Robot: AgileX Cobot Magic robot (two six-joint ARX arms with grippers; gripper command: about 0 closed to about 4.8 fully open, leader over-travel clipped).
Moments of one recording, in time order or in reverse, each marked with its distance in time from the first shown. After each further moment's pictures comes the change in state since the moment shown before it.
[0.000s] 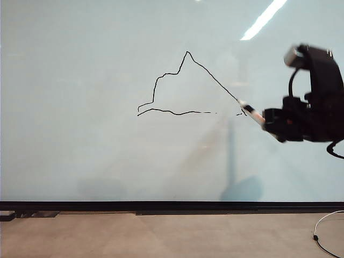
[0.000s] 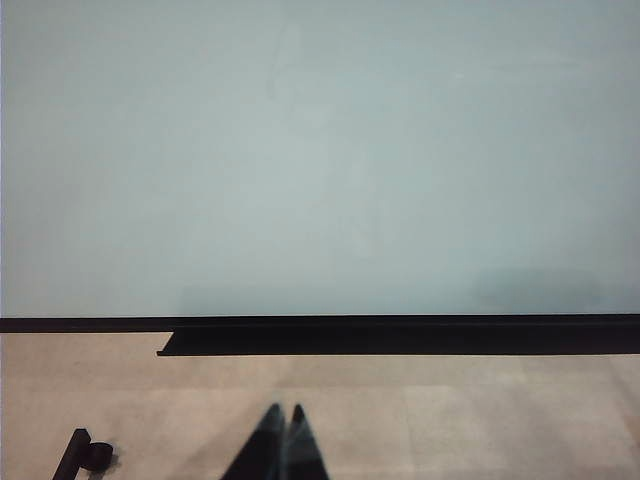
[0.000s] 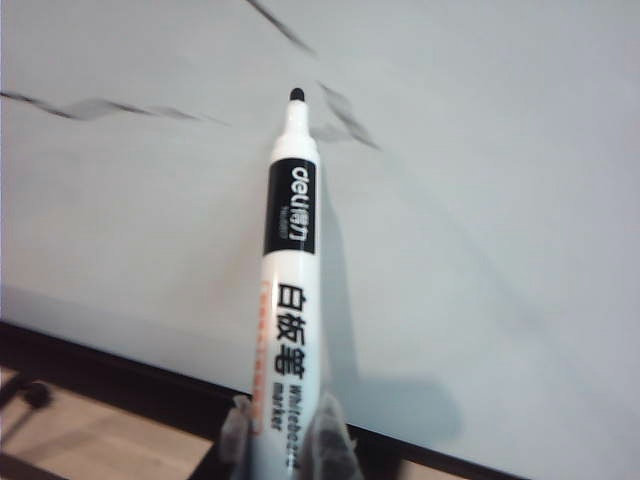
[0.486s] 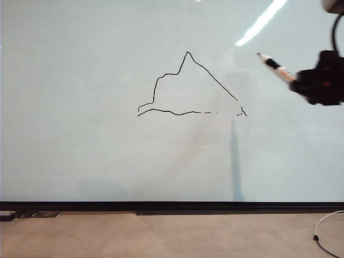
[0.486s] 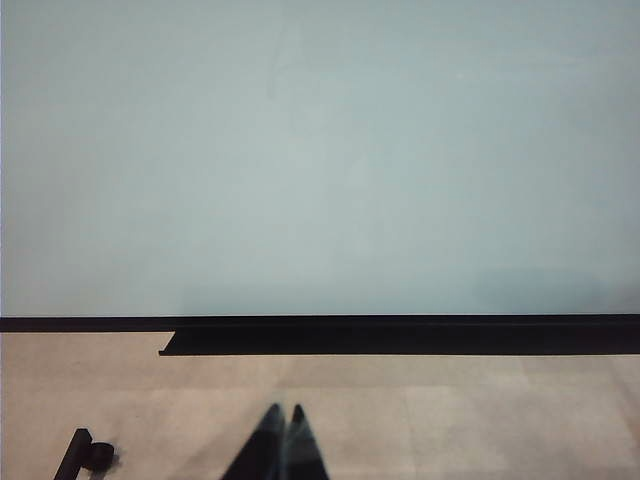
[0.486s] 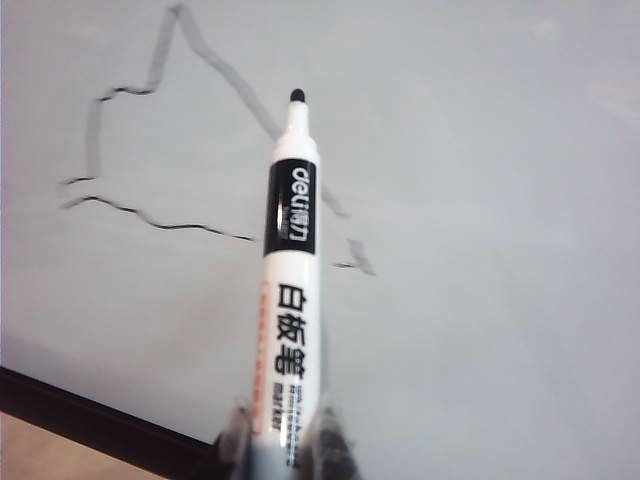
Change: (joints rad) left arm 0.000 0.000 0.000 0.000 0.000 0.000; right arm 0.023 -0.389 -0.183 -0.048 0.069 -0.108
